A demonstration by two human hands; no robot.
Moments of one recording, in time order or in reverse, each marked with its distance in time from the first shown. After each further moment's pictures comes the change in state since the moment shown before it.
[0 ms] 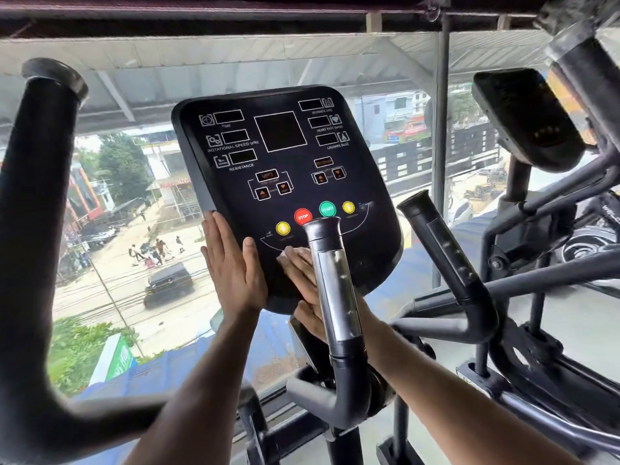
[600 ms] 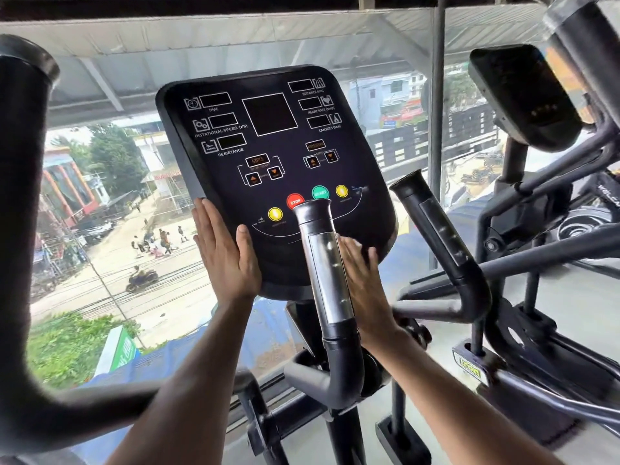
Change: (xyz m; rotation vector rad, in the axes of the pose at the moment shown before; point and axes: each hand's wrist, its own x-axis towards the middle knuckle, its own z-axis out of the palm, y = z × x) left_hand 0.000 0.000 0.003 -0.023 -0.015 0.002; right_hand -0.032 0.025 0.010 -0.239 0.214 -0.084
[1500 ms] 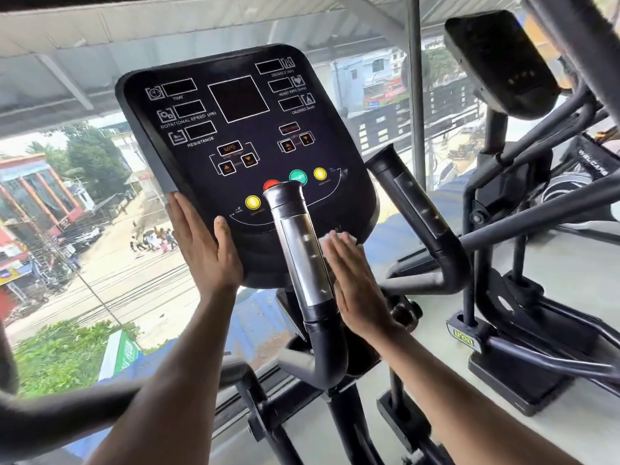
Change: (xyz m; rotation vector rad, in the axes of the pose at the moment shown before) left_hand 0.000 0.001 0.001 -0.005 0.012 0.022; right_hand -0.028 0.018 0.011 0.199 0.137 0.027
